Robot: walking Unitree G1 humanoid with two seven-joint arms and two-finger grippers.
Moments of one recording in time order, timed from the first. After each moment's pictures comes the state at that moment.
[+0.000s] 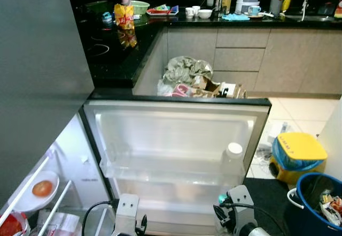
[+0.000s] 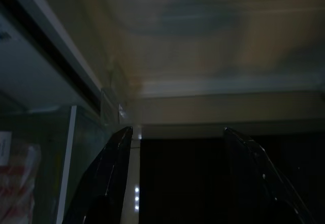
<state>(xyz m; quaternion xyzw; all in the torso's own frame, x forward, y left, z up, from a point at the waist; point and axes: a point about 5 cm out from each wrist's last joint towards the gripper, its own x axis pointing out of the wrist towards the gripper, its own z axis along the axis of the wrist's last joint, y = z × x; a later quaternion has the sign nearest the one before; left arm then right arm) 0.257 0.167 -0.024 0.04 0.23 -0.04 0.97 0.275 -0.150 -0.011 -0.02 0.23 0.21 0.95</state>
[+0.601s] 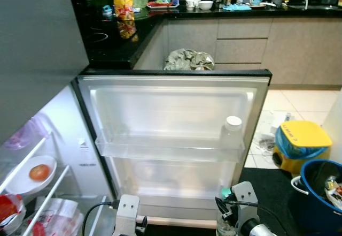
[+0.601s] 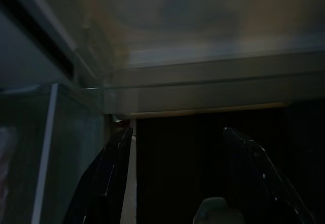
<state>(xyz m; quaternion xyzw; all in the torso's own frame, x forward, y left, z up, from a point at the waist) 0.253 0.168 -0.026 0.05 0.24 -0.04 0.97 0.285 -0.153 0.003 -0.01 0.17 0.19 0.97</state>
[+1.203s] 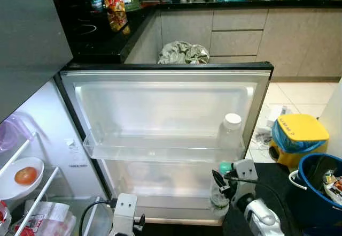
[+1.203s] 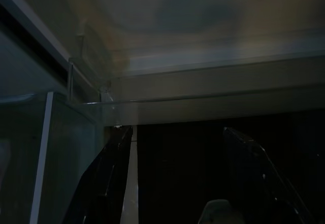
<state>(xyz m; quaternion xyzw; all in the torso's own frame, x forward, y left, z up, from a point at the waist) 0.257 0.174 -0.021 0.05 0.22 -0.04 0.97 0.323 -0.144 0.049 0.02 0.09 0.20 0.98</state>
